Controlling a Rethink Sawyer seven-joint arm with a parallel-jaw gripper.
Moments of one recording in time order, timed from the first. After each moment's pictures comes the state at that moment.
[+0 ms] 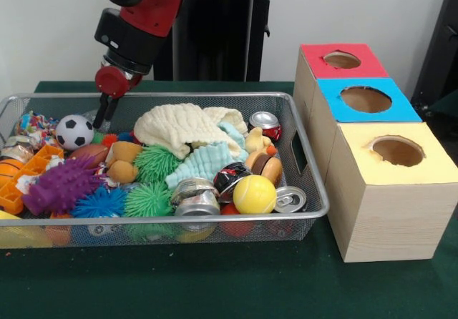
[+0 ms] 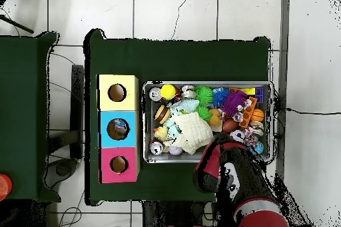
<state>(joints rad) -0.36 -0.53 0.07 1.75 -1.55 0.40 1.53</state>
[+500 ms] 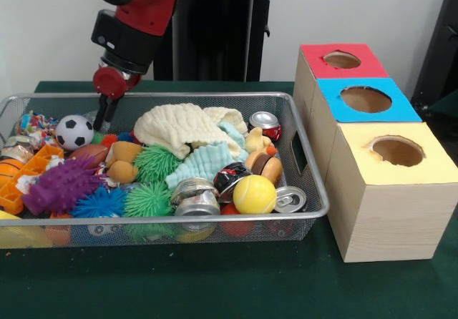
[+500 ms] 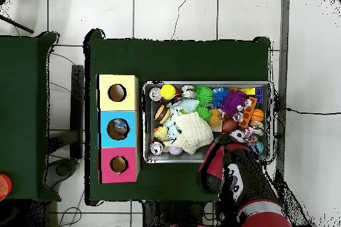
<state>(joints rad) -0.37 -0.53 0.05 1.75 -1.55 0.33 1.53</state>
